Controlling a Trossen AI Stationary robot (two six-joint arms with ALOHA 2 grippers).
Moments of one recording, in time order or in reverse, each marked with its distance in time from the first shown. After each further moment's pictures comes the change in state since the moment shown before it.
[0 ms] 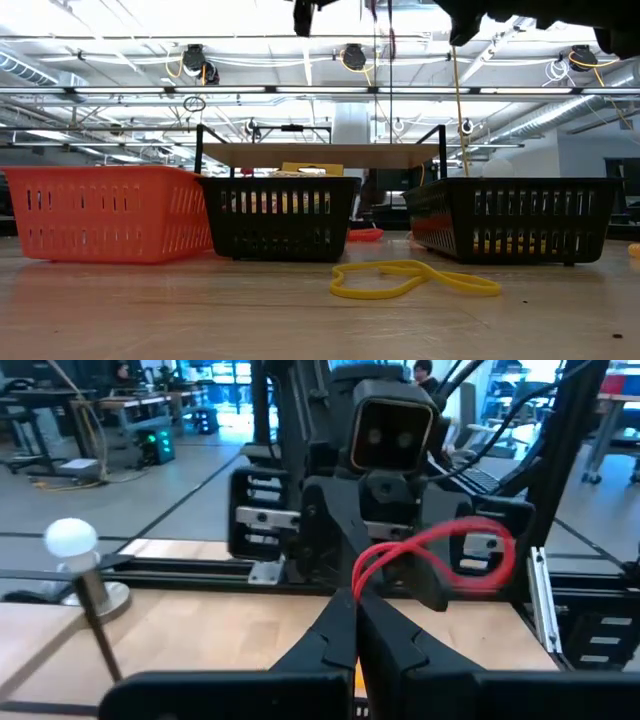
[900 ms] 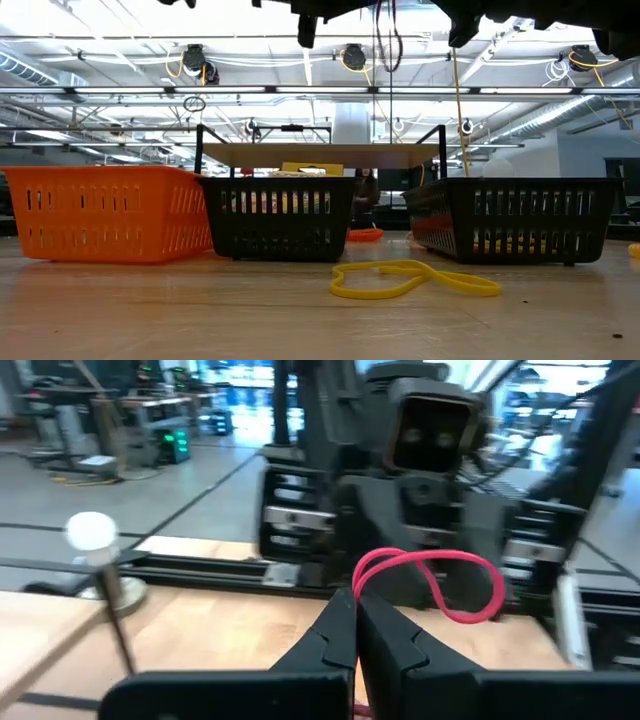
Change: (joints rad) left arm 0.029 0.025 0.000 0.037 -0.018 -0.018; right arm -0.006 0.004 0.000 0.014 -0.002 0.014
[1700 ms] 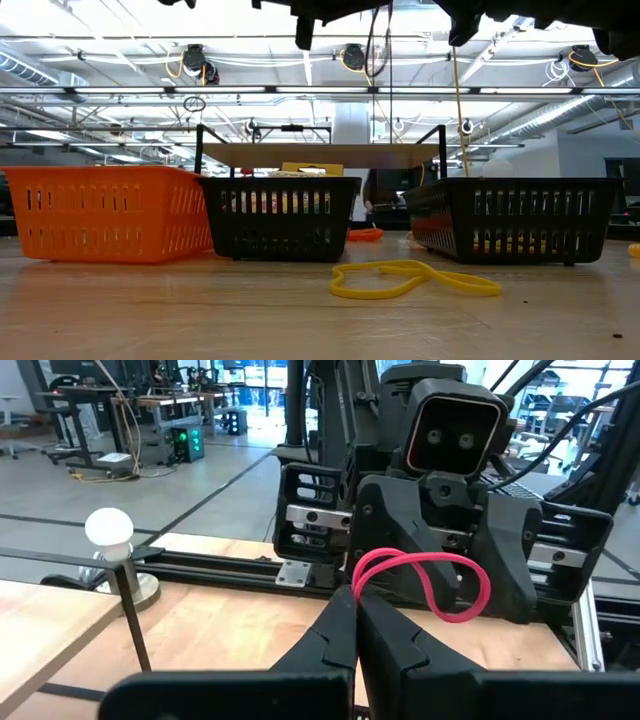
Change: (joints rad) left arm 0.002 0.000 0.000 0.000 -0.029 -0.015; right arm 0.000 0.000 0.000 0.007 -0.001 -0.002
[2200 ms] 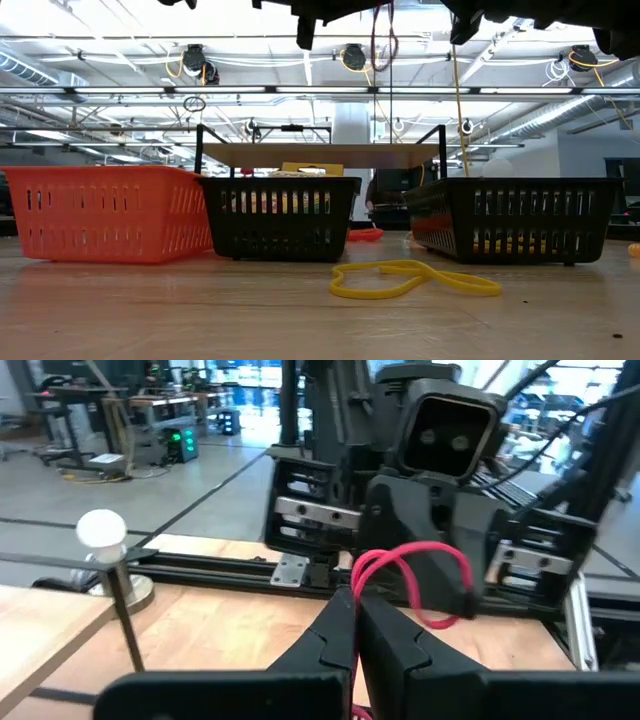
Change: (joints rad) left arm 0.000 0.000 0.000 -0.001 0.023 0.008; right arm 0.003 0.000 0.000 -0.008 0.031 -0.060
